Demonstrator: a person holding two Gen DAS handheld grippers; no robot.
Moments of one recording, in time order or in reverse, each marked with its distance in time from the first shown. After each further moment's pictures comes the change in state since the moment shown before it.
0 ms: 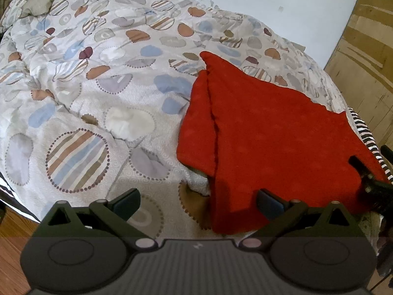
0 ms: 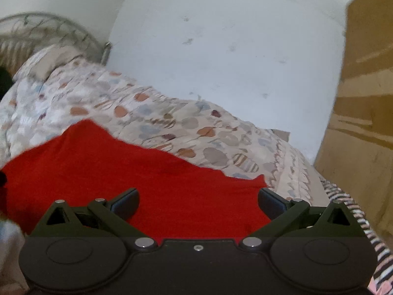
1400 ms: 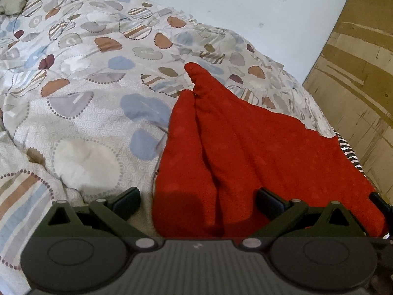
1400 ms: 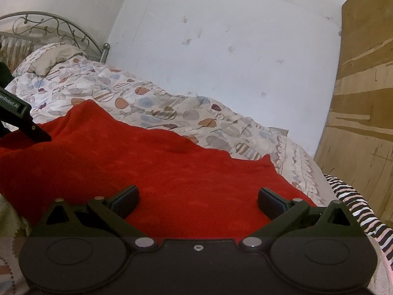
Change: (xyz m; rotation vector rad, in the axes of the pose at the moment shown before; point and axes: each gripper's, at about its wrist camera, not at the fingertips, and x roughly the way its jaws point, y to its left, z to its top) left arm 0.068 0.015 0.033 0.008 -0.096 -0.169; right arm 0.004 0.011 -0.043 0.038 -0.029 -0.023
